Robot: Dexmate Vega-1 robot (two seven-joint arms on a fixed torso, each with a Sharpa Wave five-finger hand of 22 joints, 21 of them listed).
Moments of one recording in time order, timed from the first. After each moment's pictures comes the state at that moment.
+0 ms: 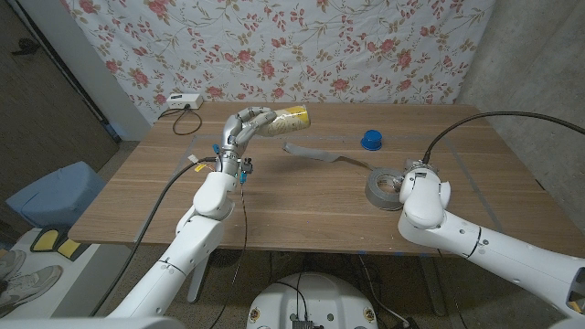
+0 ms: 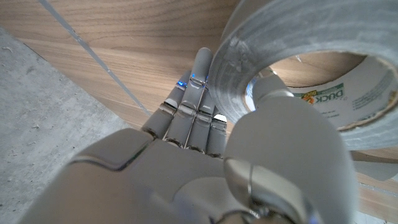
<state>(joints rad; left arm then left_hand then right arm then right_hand) 1.10 0.39 0.26 -1.74 -0.36 -0.34 0.20 1.09 -0.11 0.39 -0.17 0.20 0.86 0.06 0.63 0.35 0.79 -0.04 0.65 0.47 0.93 0.11 0.46 0.58 1.00 -0.12 1.01 0.19 -0.78 -0.81 -0.90 -2.08 -0.94 -1.38 0.53 0.97 -0.03 0.32 -0.16 0.20 0.78 0.06 0.46 0.29 0.88 0.00 0.66 0.36 0.85 -0.10 0.93 0.85 0.55 -0.05 0.39 0.24</state>
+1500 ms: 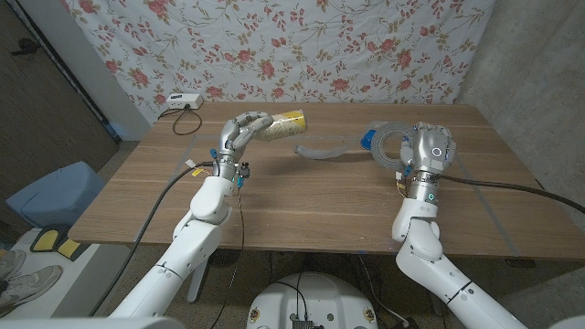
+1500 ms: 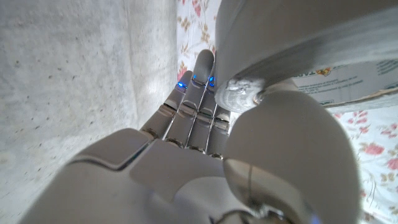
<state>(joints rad) 1.11 0.40 0.26 -1.71 -0.38 -0.36 0.18 1.09 -0.10 0.41 -0.16 0.19 0.86 0.06 0.62 0.35 0.80 -0.04 0.65 0.47 0.93 0.11 0.44 0.61 1.00 -0.12 1.04 0.18 -1.16 -0.43 -0.44 -1.84 -0.96 -0.73 -0.93 0.99 -0.05 0.28 -0.12 0.25 0.81 0.02 0.51 0.40 0.86 -0.02 0.79 0.38 0.85 -0.11 0.85 0.96 0.51 -0.05 0.45 0.26</state>
